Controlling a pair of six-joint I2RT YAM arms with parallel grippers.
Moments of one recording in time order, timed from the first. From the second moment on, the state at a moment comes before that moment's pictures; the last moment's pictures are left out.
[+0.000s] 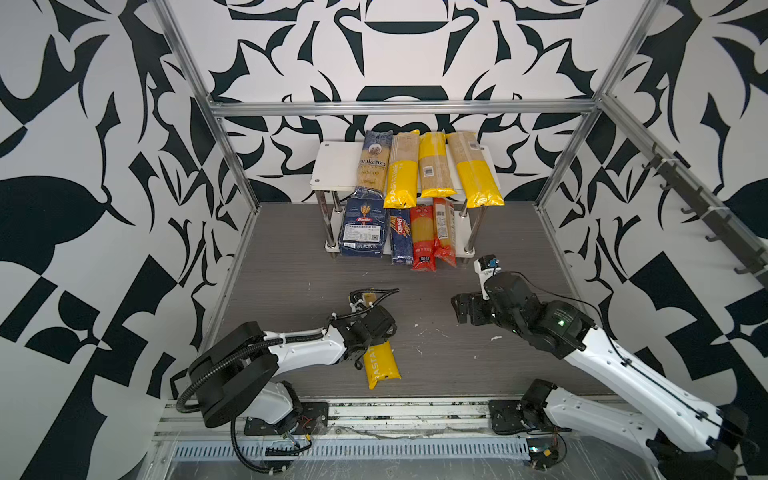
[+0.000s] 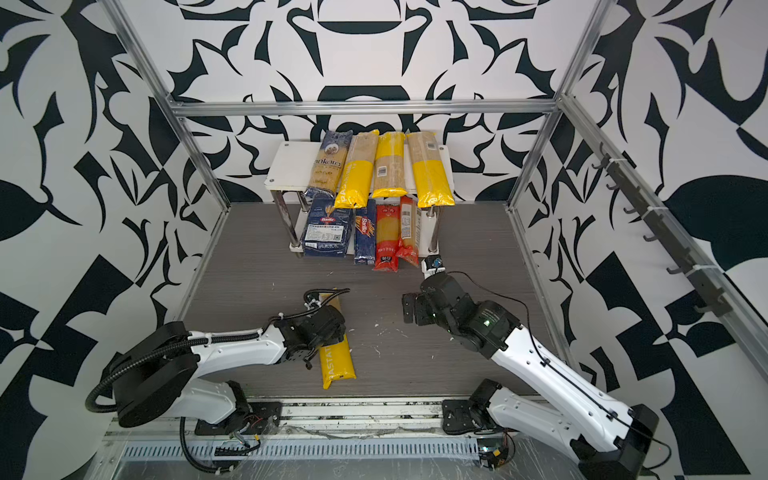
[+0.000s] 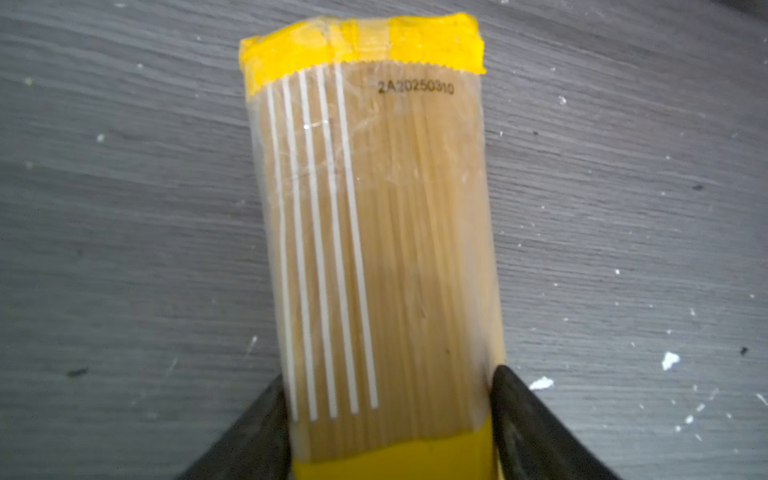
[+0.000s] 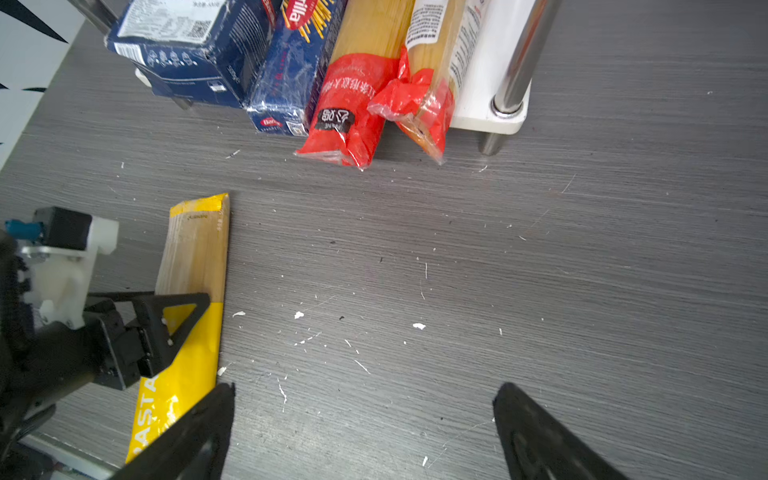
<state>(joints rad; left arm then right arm) -0.96 1.44 0.58 -0.23 -0.36 -1.02 0.76 0.92 0.94 -0.84 0.23 0.52</state>
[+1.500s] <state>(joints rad) -1.18 1.13 0.51 -0.50 -0.44 -1.24 0.76 1.04 0.93 -0.73 0.22 0.49</state>
